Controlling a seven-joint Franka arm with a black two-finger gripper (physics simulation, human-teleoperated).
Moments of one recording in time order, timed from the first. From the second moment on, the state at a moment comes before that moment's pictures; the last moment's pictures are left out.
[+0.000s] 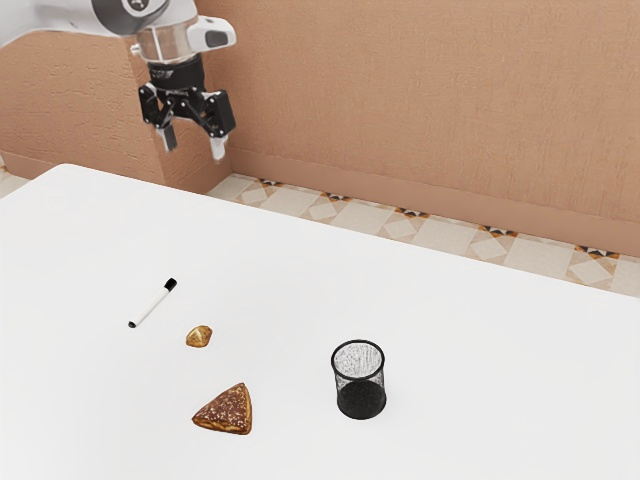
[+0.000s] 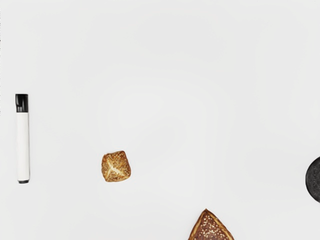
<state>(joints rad) -0.04 0.16 0.05 -1.36 0.01 1.51 -0.05</state>
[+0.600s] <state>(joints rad) -0.05 -0.03 0.17 -1.92 0.01 1.79 -0.05</state>
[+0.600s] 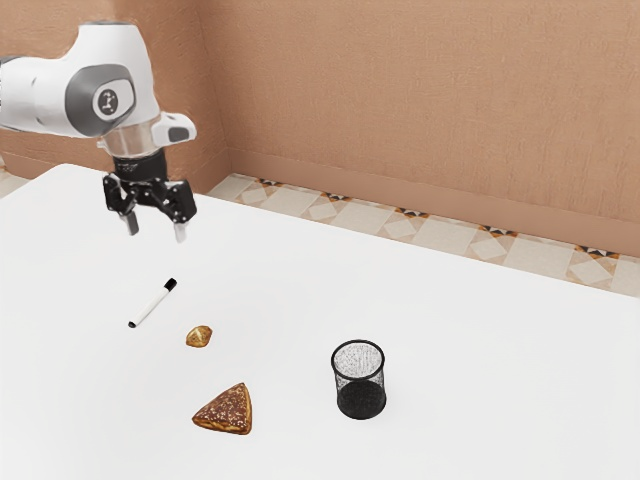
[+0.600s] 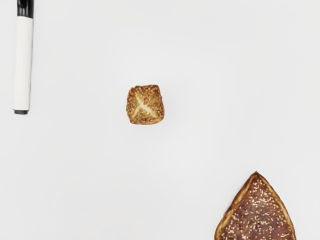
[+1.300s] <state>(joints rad) -0.03 0.42 0.36 -1.86 -0.10 2.21 0.23</state>
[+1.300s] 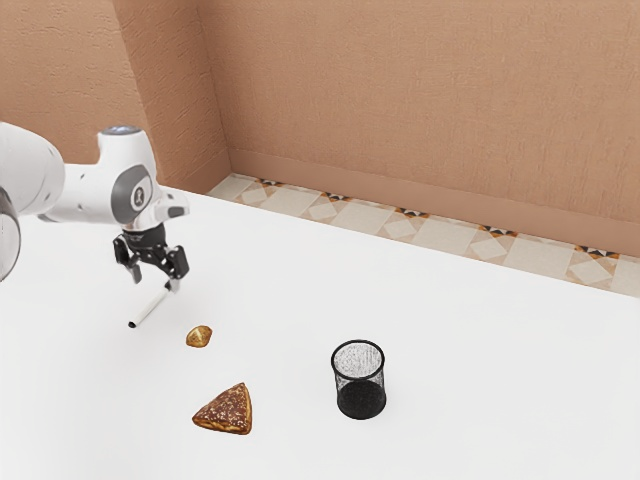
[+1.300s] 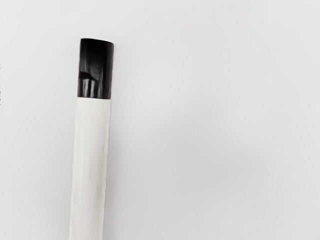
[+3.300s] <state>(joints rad) 0.04 0.66 0.36 -1.65 -0.19 2.16 0.55</state>
